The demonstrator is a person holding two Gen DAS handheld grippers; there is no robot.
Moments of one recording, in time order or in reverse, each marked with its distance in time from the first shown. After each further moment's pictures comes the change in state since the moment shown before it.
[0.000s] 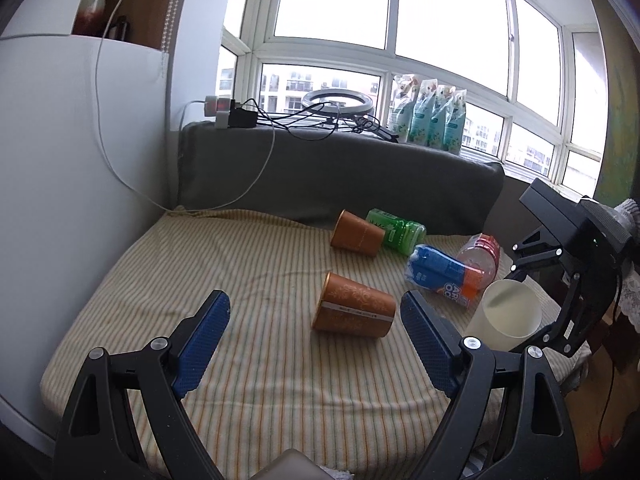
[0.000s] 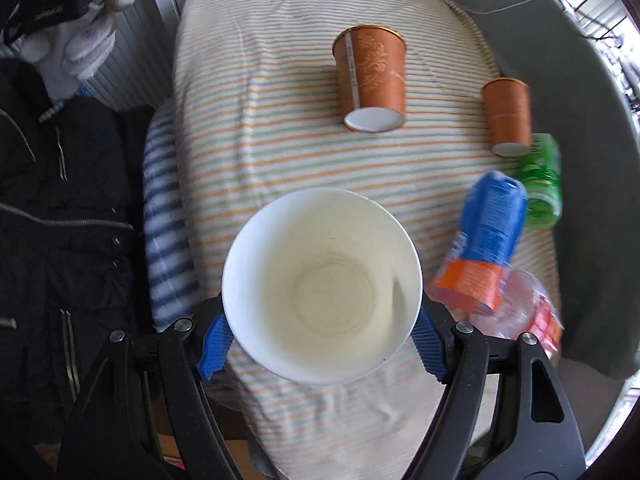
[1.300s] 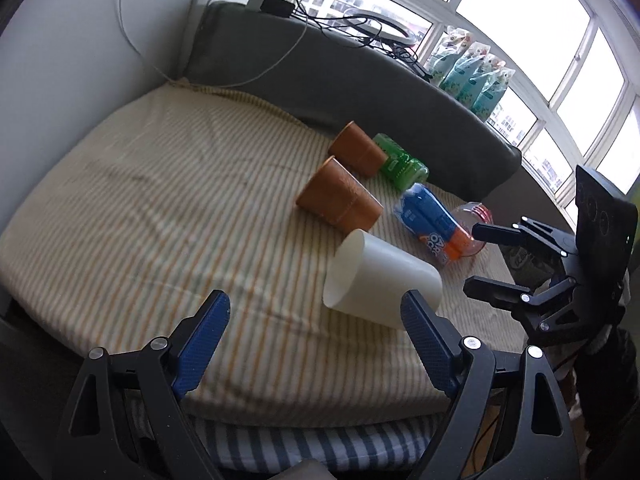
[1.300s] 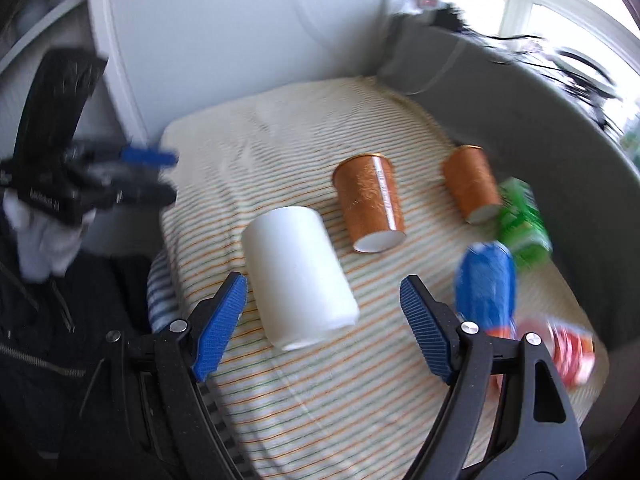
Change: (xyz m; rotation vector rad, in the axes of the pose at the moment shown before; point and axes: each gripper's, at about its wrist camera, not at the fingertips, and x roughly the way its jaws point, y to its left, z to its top) left arm 0.024 -0.008 -0.029 -0.321 0.344 -0.066; right arm -0.028 0.000 0.001 0.273 -0.485 -0.052
